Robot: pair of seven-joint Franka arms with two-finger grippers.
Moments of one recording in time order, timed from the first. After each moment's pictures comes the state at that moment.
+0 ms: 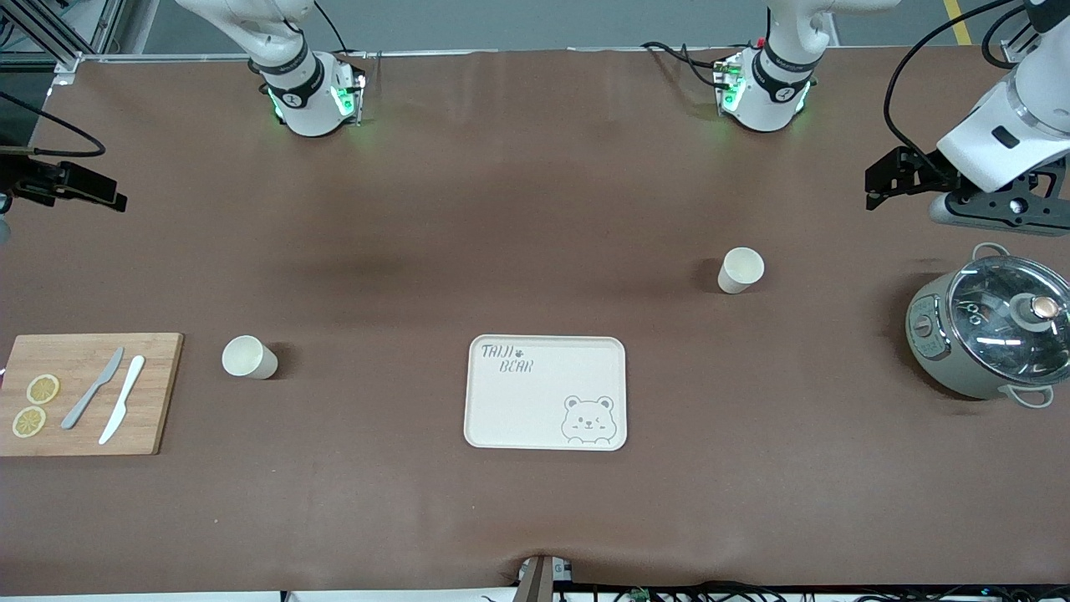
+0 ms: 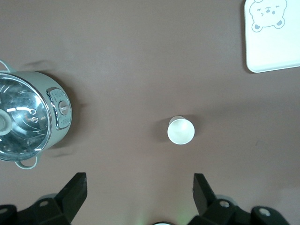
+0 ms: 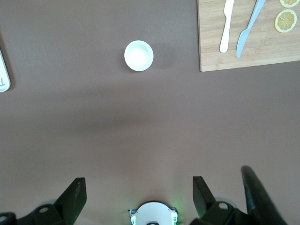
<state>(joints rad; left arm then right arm) -0.13 -0.03 -0.02 -1.61 0.03 1.53 0.04 -0.16 0.03 0.08 -1.51 0.00 1.36 0.03</state>
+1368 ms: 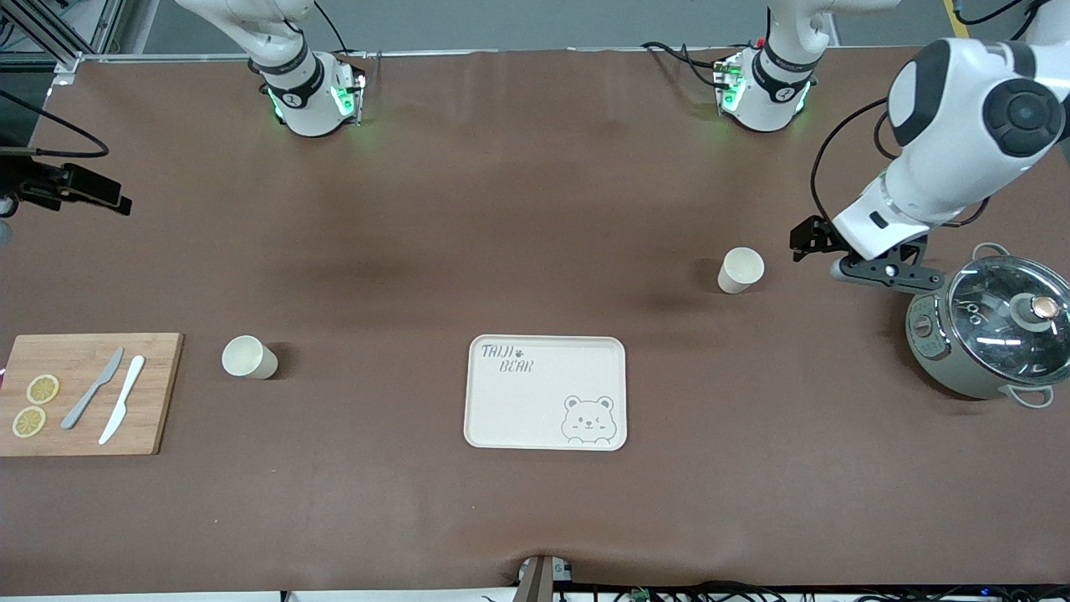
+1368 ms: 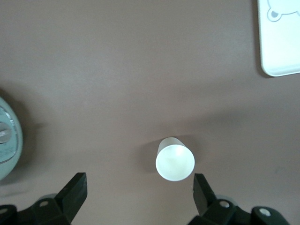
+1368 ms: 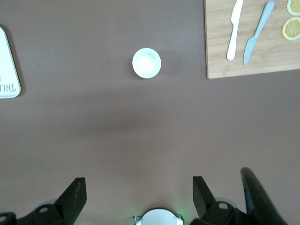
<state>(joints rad) -0.14 -0.05 -0.04 -2.10 -0.02 2.04 0.04 -0.15 0.04 0.09 -1.52 0.03 1.41 0.03</state>
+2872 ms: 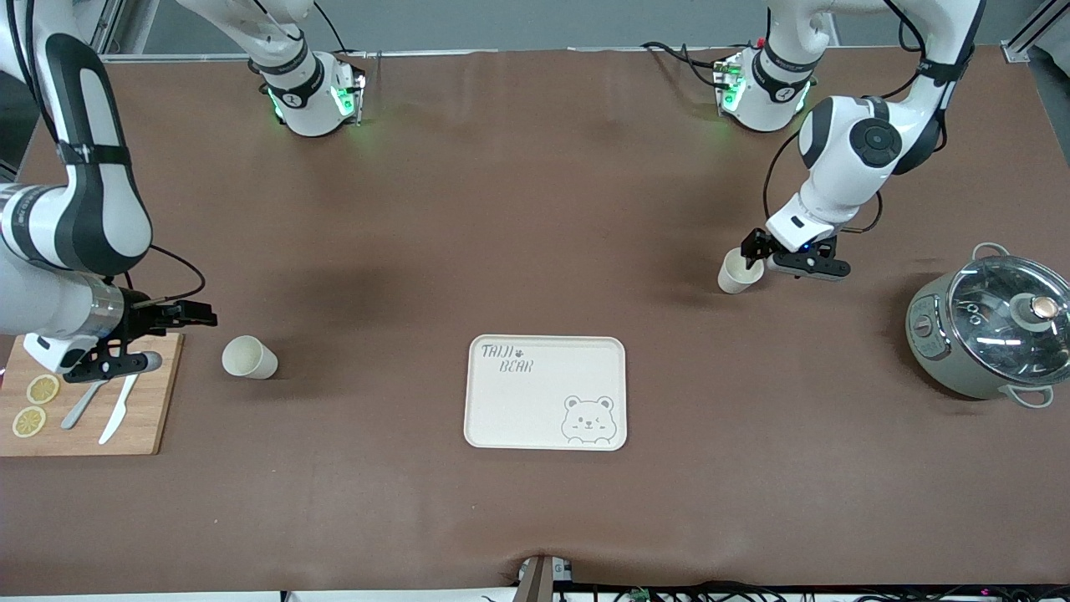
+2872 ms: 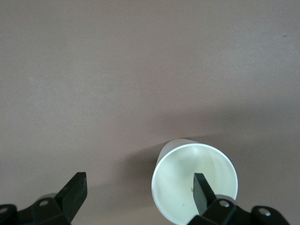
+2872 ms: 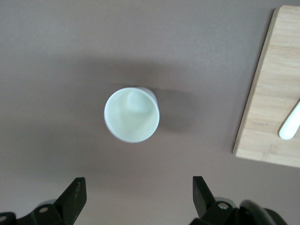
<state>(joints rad) -0.14 0.02 -0.05 -2.62 -0.02 2.77 0.04 -0.19 0.36 0.07 -1.77 0.04 1.97 -0.30</state>
